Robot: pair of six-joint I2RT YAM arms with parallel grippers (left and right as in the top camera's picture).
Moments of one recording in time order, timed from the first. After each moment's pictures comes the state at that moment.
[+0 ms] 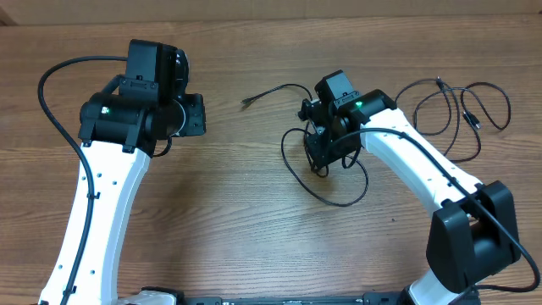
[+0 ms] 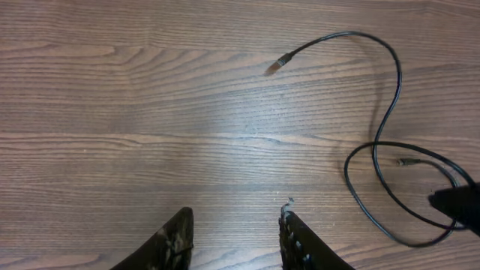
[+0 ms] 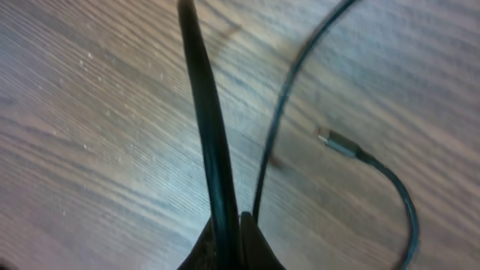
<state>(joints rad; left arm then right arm) -0.18 1.47 1.59 -1.17 0.01 -0.24 0.44 1.79 1.41 -1.01 -0.21 -0.06</state>
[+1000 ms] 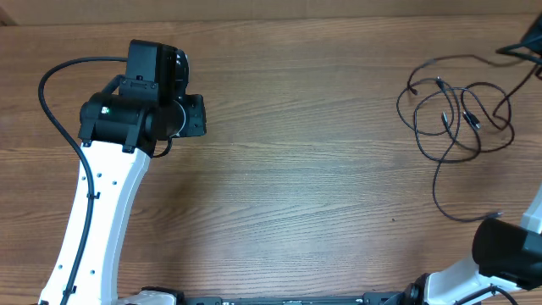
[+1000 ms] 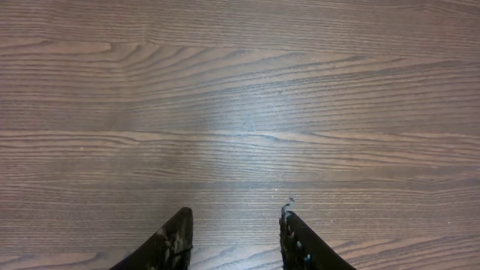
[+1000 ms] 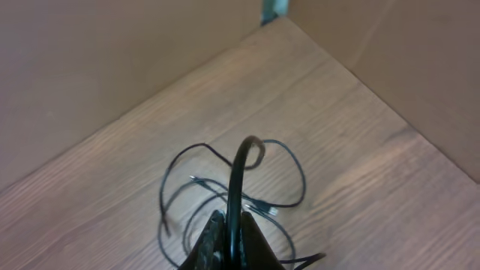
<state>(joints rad) -0.18 1.47 1.59 -1.17 0.02 -0.24 -0.34 1.79 2.20 -1.19 0.17 0.25</state>
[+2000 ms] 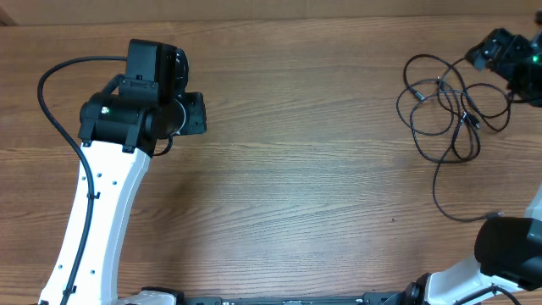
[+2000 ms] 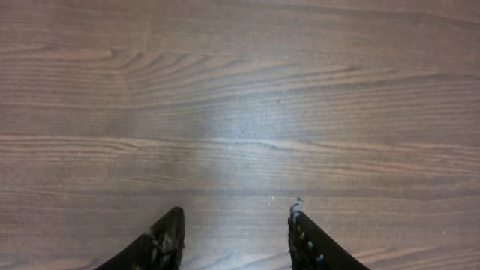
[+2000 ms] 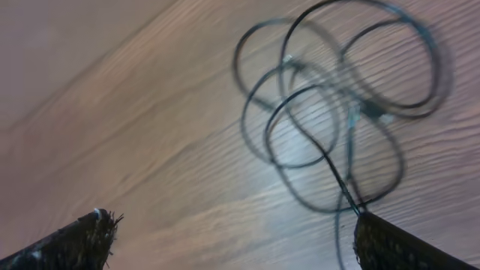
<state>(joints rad) -0.18 1.47 1.59 -1.15 0.01 -0.26 -0.38 1.80 2.05 -1.34 -0.32 0.17</state>
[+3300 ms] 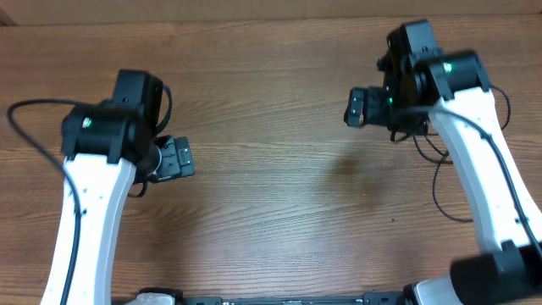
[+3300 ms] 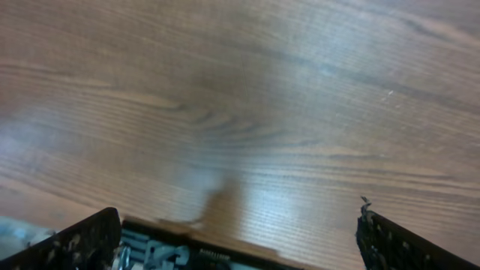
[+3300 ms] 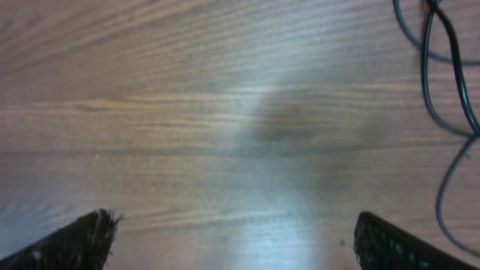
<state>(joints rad) -0.11 1.40 1.54 -1.56 -0.14 -0.38 0.21 1.66 1.69 -1.33 -0.12 0.30</state>
